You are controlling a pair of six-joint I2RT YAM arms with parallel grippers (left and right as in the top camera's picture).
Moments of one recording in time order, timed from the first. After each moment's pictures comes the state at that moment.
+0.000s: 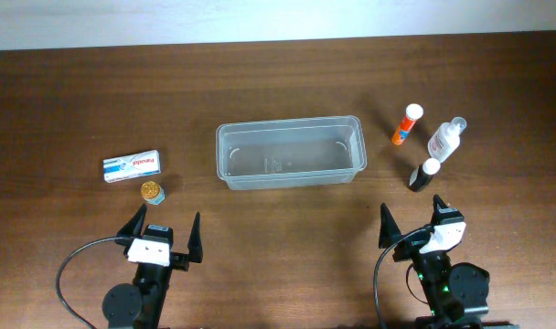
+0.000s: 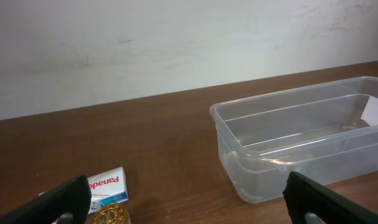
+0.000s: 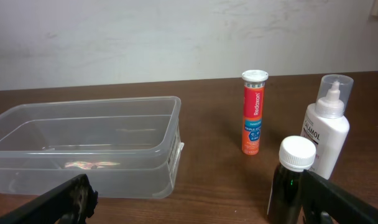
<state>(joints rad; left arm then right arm) 0.03 0.01 0.02 -0.06 0.20 0.09 0.04 0.01 0.05 -0.14 -0.12 0.11</state>
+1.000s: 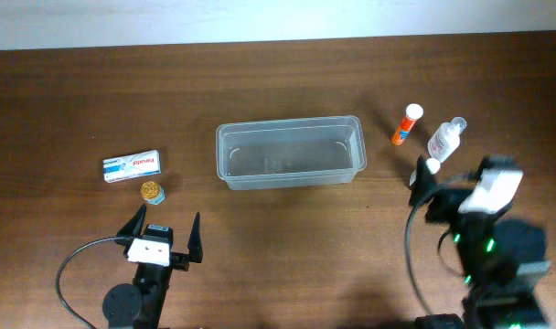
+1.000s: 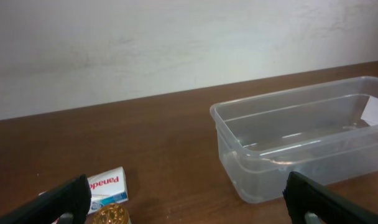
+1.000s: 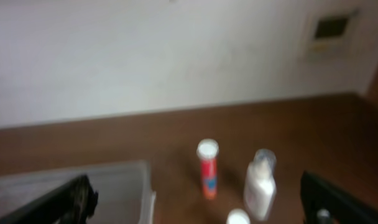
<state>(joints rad) 0.03 0.01 0.02 -0.06 0.20 0.09 0.04 0.60 0.77 -0.40 0.08 0.11</state>
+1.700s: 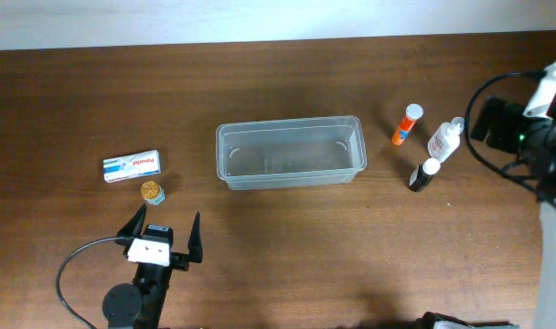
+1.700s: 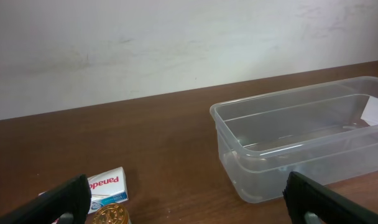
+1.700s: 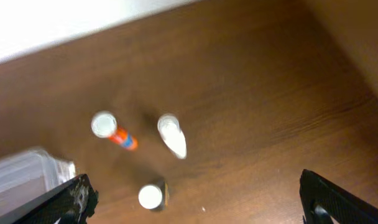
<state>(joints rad) 0.03 0.01 0.02 -0.06 0.20 0.09 -0.31 1.31 1.49 -0.98 0.01 0.04</state>
